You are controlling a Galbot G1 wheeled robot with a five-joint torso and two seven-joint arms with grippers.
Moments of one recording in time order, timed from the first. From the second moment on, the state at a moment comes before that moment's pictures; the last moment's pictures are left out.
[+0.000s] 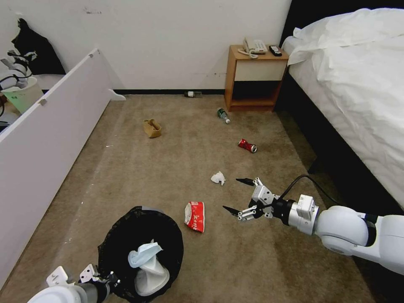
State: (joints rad) left arm 1.72 -1.32 -0.77 -2.26 -1.66 0.74 -1.08; right arm -2.94 -0.29 1.77 2.06 0.81 0.19 0.04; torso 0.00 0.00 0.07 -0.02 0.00
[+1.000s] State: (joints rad) left arm 1.66 -1.34 -0.69 -2.27 -1.53 0.74 -1.02; right arm -2.94 -0.29 1.76 2.06 0.83 0.20 0.05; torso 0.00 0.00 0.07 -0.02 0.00
